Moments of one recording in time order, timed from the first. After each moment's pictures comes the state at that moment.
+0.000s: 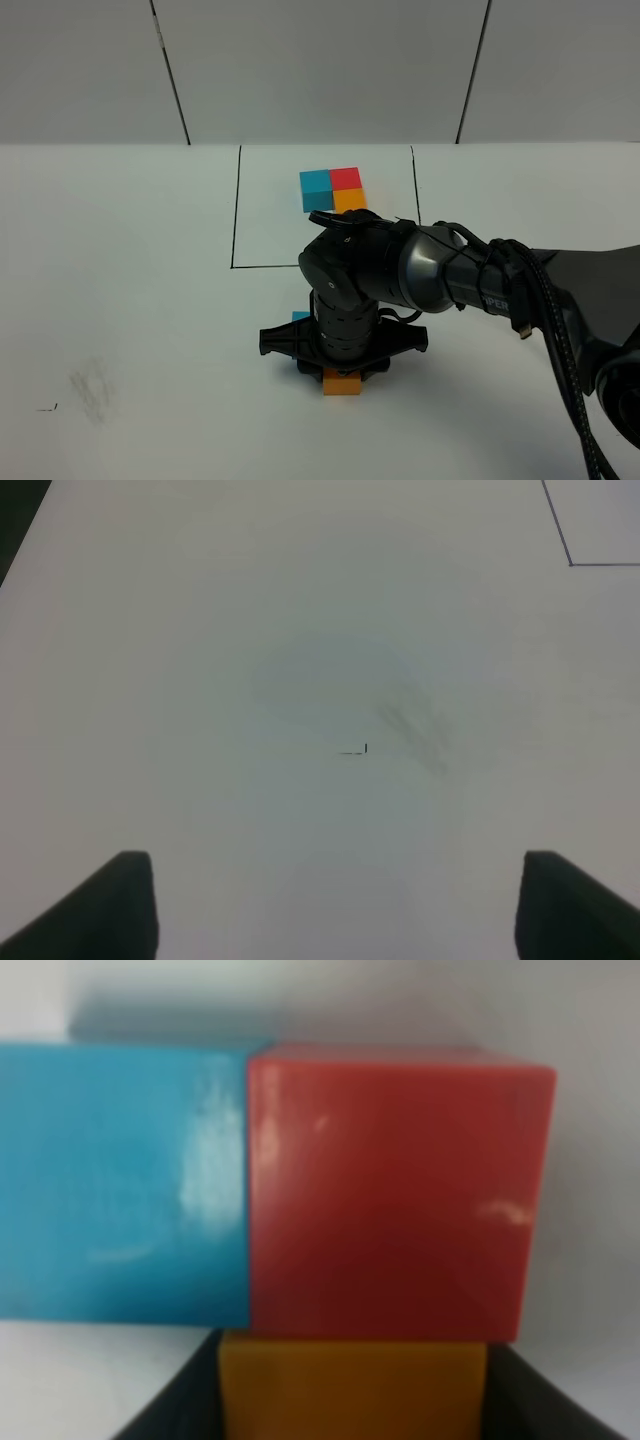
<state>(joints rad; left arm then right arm) 0.05 -0.01 -0.51 0.04 1.07 0.01 0.79 2.18 -1.50 -0.08 0.86 0.86</state>
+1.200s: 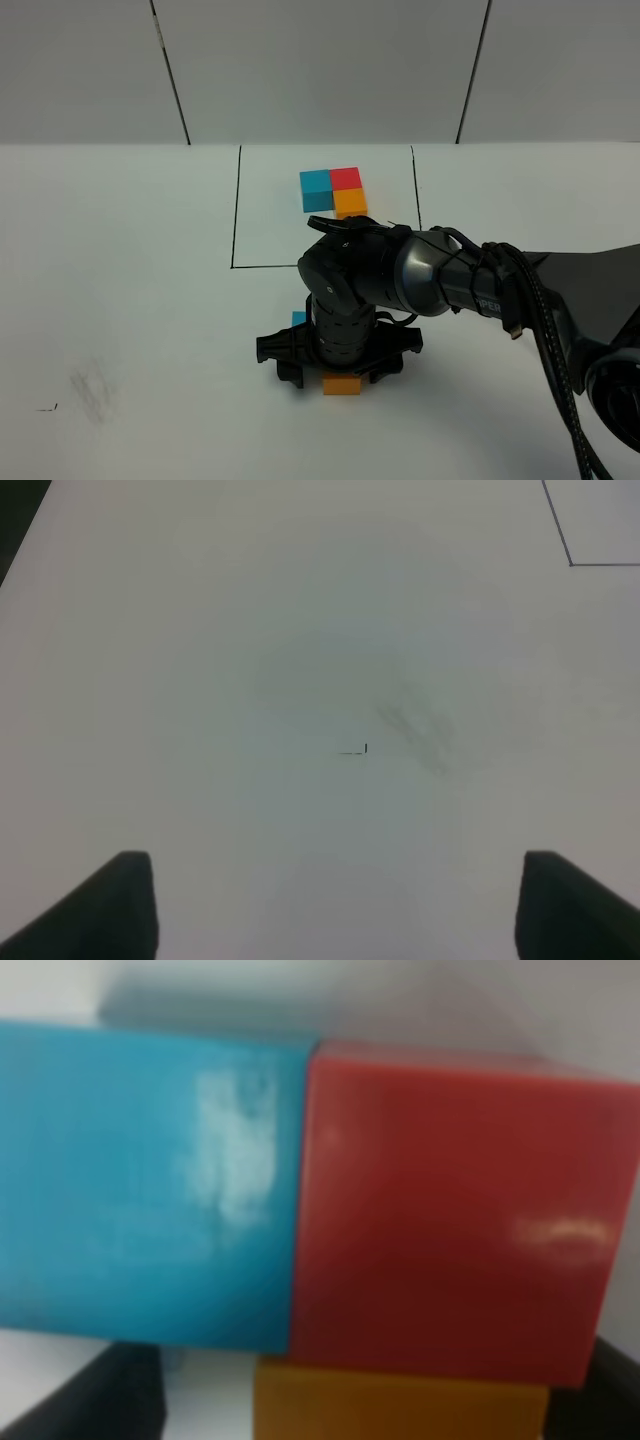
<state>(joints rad) 0.05 -0.01 -0.51 0.04 1.07 0.01 0.79 2.19 -1.50 -0.06 0.83 0.79</state>
